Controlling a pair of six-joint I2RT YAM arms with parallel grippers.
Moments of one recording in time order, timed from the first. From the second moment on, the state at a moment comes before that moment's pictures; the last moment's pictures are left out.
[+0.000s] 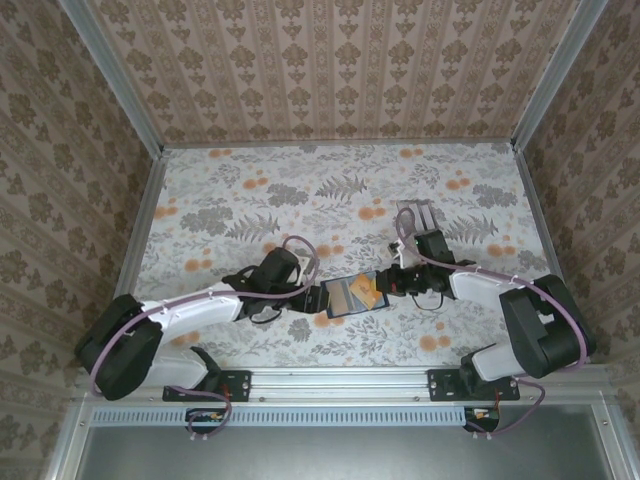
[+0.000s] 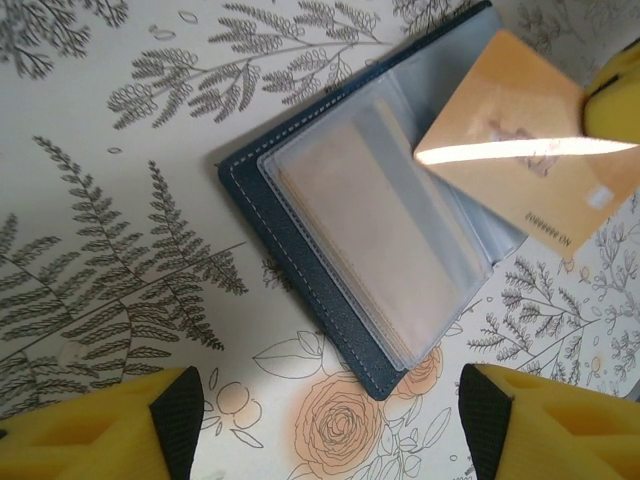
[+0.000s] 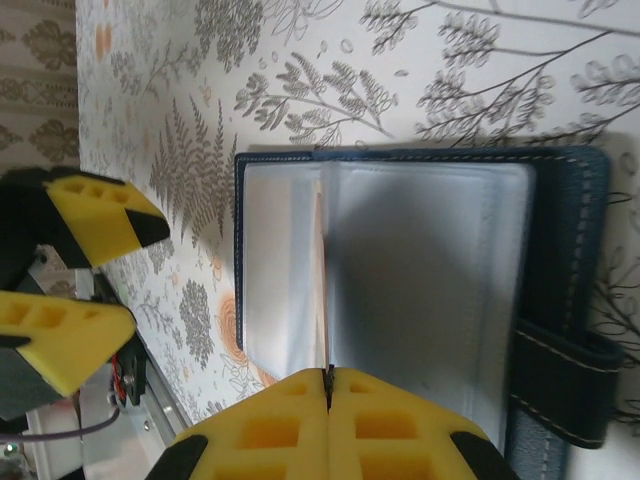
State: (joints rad) left arm -0.84 1.30 0.56 -0.14 0.27 -0.55; right arm 0.30 1.43 0.53 -0.06 -0.74 0.47
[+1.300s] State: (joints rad) left arm -0.85 1.51 0.65 -0.14 0.22 -0.58; right arm 0.31 1.54 0.53 0.00 -0.82 0.47
